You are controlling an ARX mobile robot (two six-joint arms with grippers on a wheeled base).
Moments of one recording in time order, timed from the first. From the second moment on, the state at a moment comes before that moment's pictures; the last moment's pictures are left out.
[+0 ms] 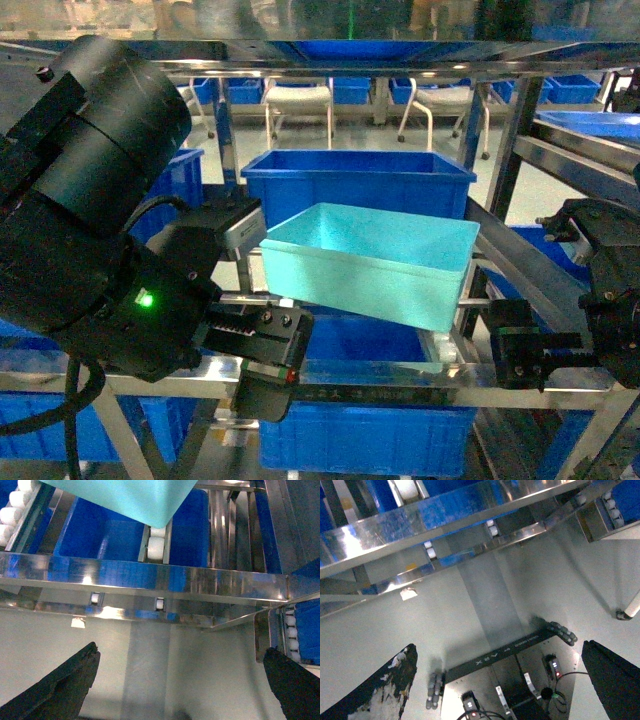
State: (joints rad) left arm -0.36 1.79 0.95 -0.25 0.16 -0.05; right arm 0.24 1.84 0.78 0.22 0.08 0.15
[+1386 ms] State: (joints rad) left arm -0.06 0.88 0.04 0.83 -0.06 -0.02; right arm 0.00 0.84 0.03 0.80 0.00 0.00
